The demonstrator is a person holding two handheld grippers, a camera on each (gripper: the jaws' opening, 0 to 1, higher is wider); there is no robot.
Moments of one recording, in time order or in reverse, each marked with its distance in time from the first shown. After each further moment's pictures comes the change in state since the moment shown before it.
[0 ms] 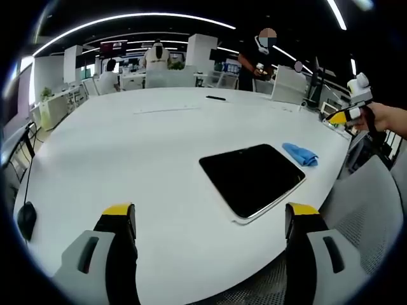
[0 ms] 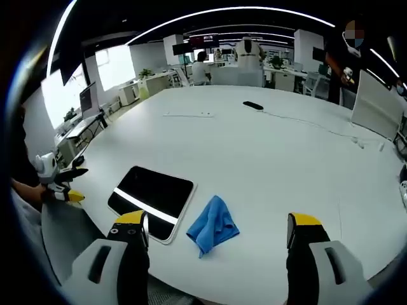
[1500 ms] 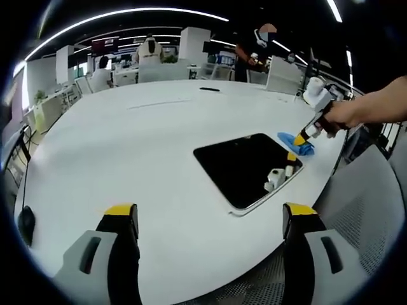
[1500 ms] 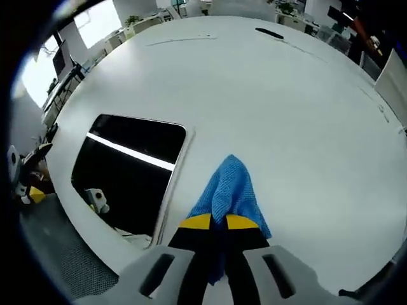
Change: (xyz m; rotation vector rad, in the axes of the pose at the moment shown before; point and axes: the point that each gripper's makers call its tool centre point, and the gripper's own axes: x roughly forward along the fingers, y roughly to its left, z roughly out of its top) left arm 0.004 -0.007 -0.014 0.026 0.072 -0.044; right arm 0.117 0.025 -0.081 0.007 0.419 0.012
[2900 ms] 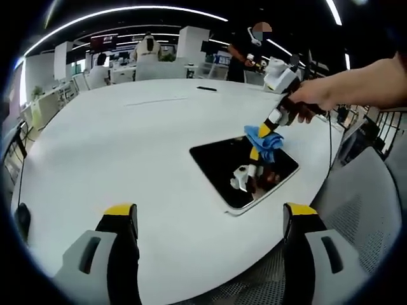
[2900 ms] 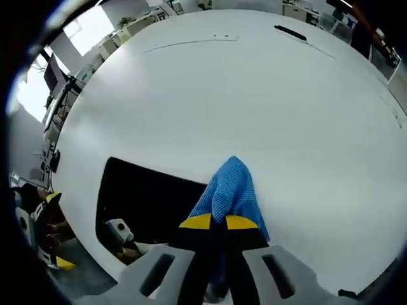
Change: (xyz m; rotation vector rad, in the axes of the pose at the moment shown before) left arm 0.003 -0.002 -0.003 -0.021 0.003 -0.031; right arm 0.029 0.071 0.082 0.102 0.052 0.046
